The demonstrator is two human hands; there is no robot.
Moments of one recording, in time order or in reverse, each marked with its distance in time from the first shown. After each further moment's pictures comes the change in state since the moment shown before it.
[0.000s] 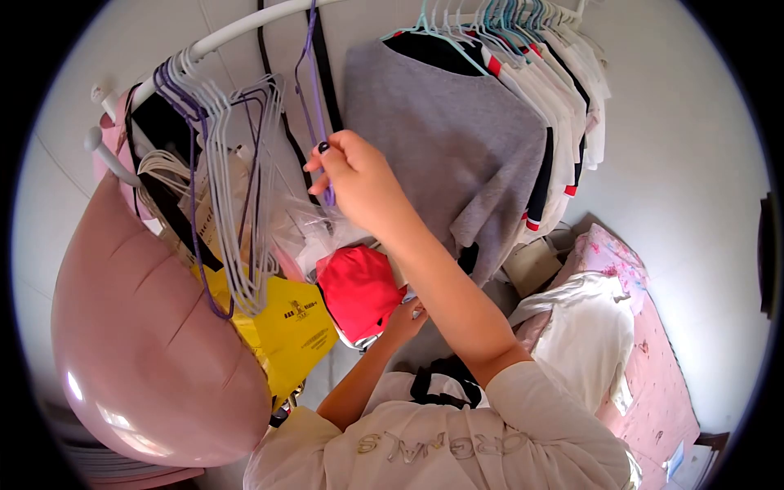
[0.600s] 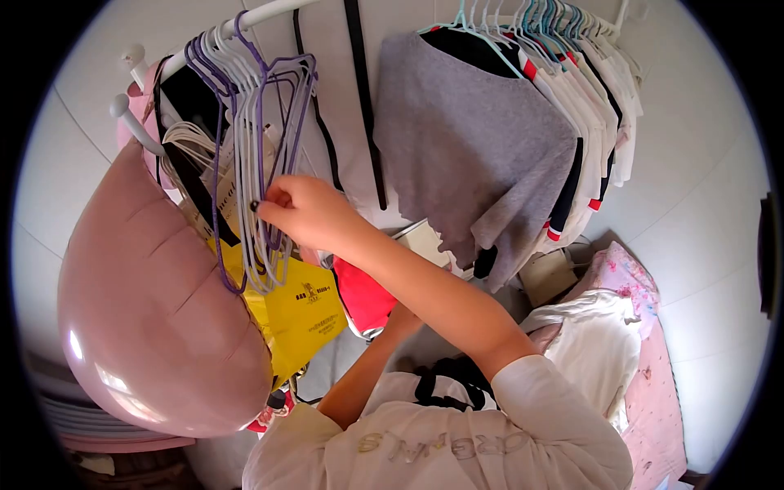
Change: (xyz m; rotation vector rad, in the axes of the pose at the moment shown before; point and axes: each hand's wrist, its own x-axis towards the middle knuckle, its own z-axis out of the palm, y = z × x) left_hand -0.010 0.041 -0.025 -0.003 0.071 -0.056; right_hand -0.013 0.006 0.054 -0.180 -0.388 0.052
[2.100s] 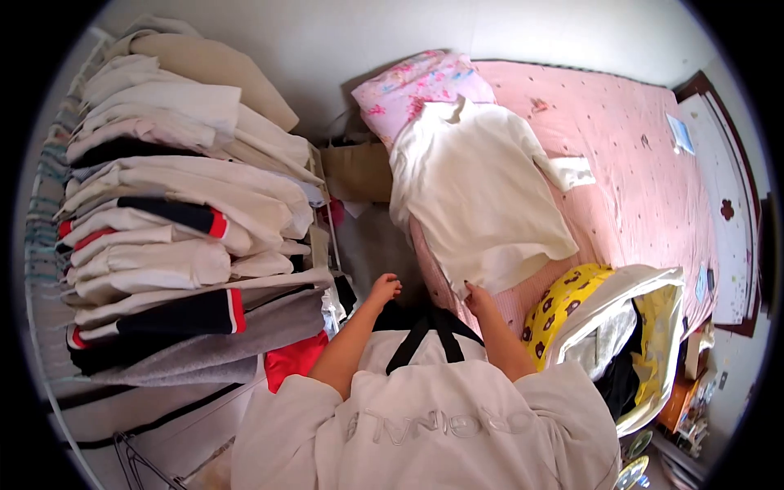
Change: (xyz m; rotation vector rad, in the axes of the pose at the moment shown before) left_hand 0.106 -0.101 0.381 0.203 -1.107 -0.733; right_hand -0.650 0.414 -0.101 1.044 2.238 0.773
